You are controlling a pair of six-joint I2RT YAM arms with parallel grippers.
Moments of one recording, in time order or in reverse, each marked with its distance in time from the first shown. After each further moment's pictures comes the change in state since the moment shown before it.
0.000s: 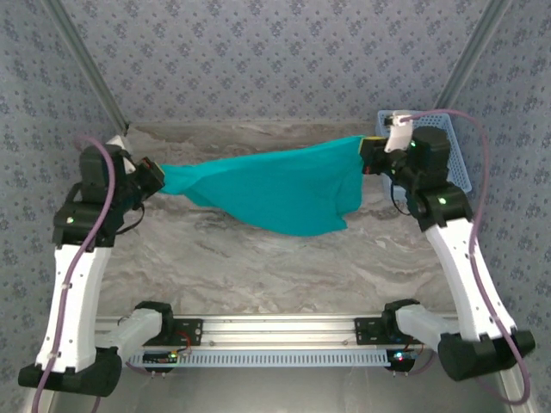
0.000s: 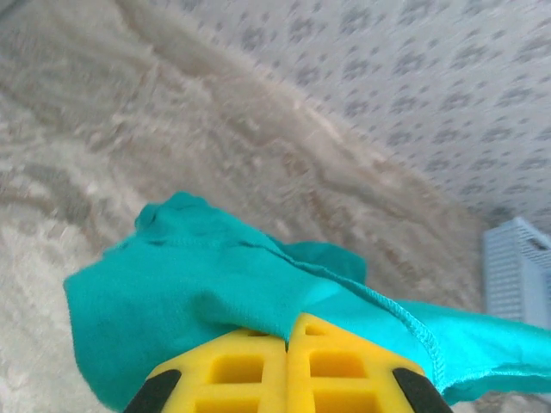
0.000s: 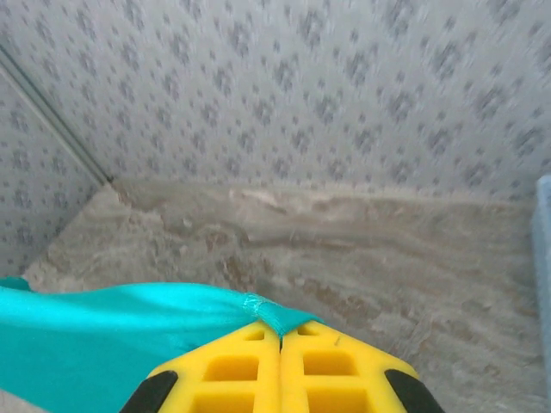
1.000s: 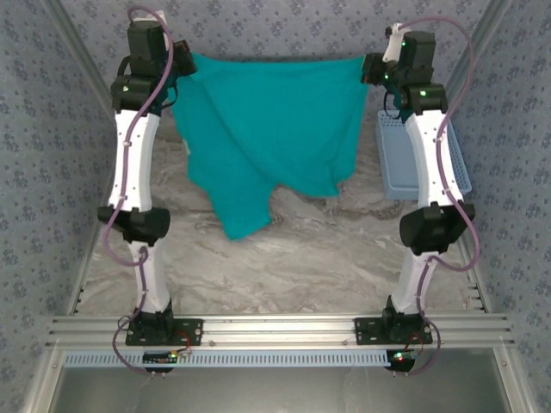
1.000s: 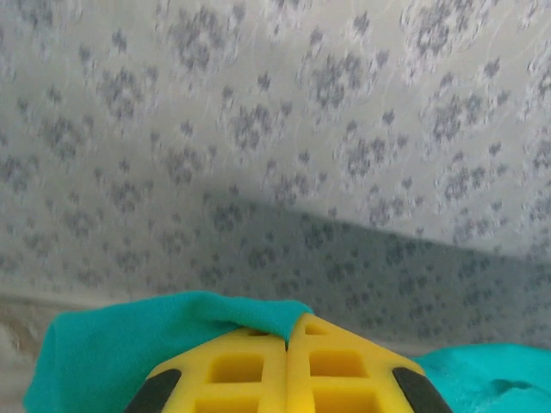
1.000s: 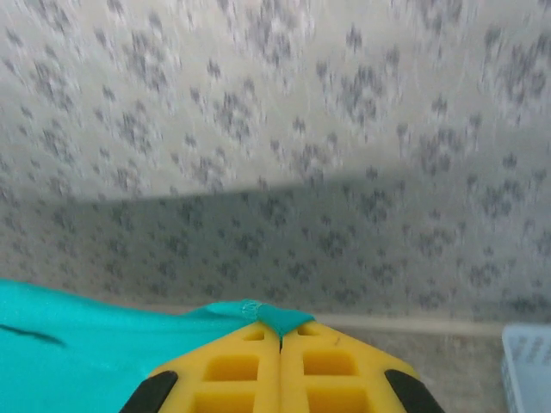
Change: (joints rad) left arm -0.044 1.178 1.403 0.057 -0.093 0.308; right arm -0.135 0.950 1.084 -0.118 -0.012 0.035
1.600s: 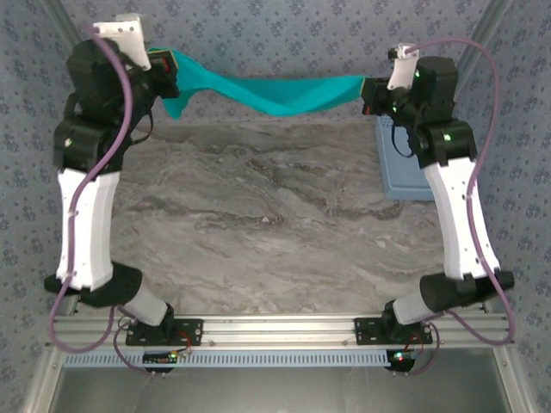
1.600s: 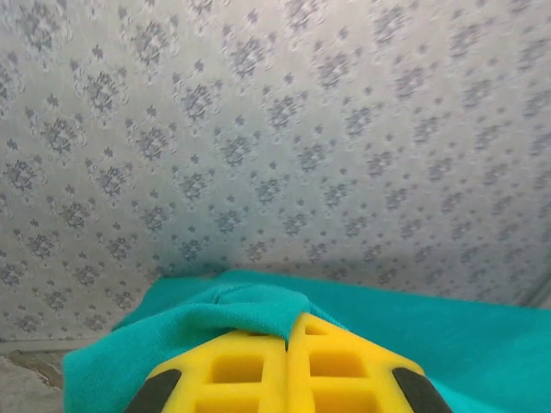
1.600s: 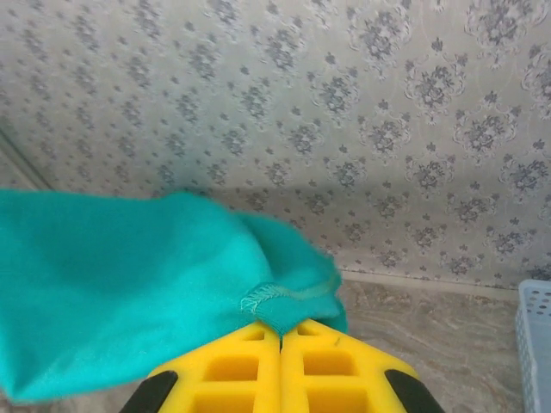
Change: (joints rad) left arm -0.166 -0.620 -0.462 0.010 -0.048 0.116; right arm 0.130 -0.540 -0.449 -0.068 0.037 -0.032
